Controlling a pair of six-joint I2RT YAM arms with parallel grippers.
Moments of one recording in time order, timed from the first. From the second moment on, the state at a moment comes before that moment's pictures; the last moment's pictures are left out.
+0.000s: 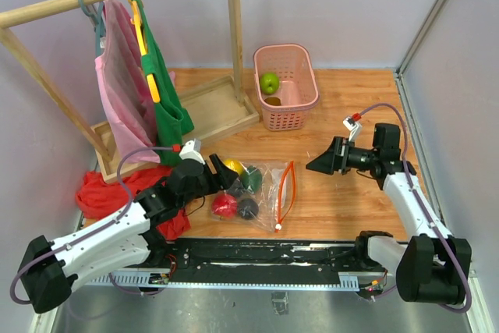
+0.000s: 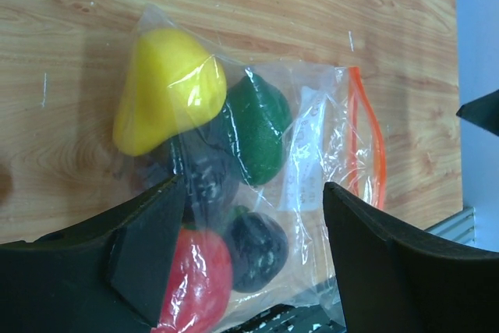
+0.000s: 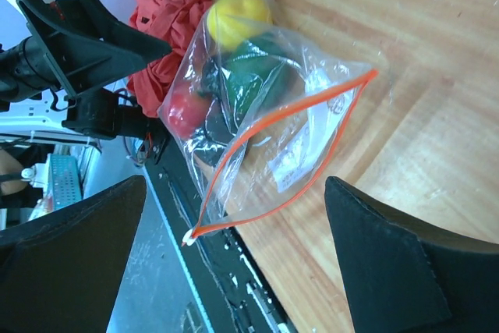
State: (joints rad) left arm -0.82 0.79 0.45 -0.15 -0.27 -0.93; right arm -0.04 1.06 0.66 -0.34 -1.08 0.20
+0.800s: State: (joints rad) left arm -0.70 0.97 0.48 -0.05 -0.12 -0.90; right arm 0.18 1.15 0.49 -0.13 -0.94 0.45
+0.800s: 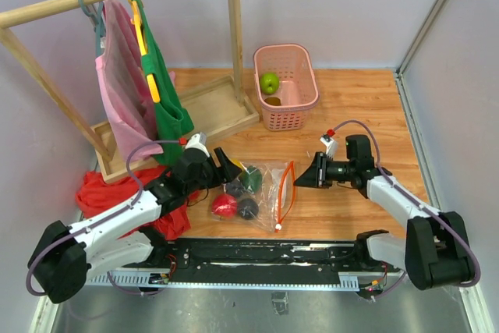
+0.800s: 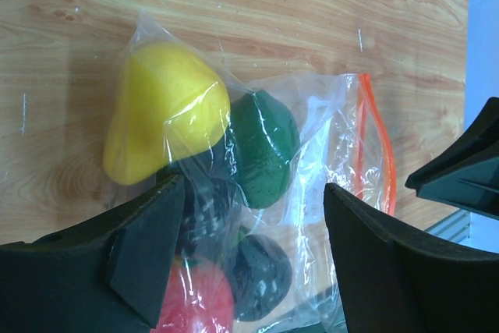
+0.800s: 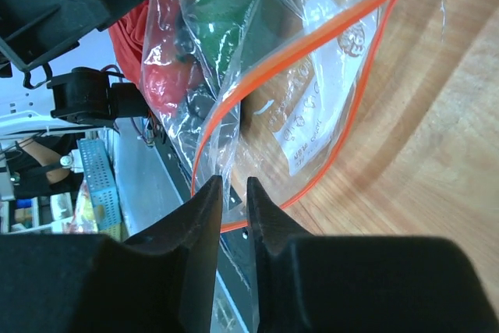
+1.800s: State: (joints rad) left arm -0.69 1.26 0.53 0.07 0.02 -0.83; right arm 0.41 1.60 0.74 -0.21 -0.84 0.45
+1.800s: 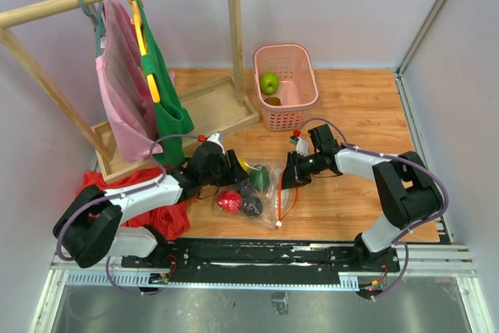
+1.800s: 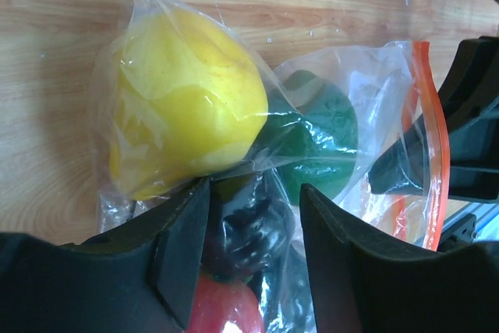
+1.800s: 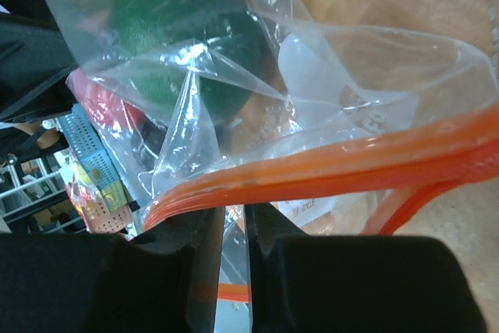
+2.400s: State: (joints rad) left arm -0.69 1.47 0.69 0.05 0.15 -0.77; right arm 0.40 1.65 0.82 -0.22 -0.74 0.42
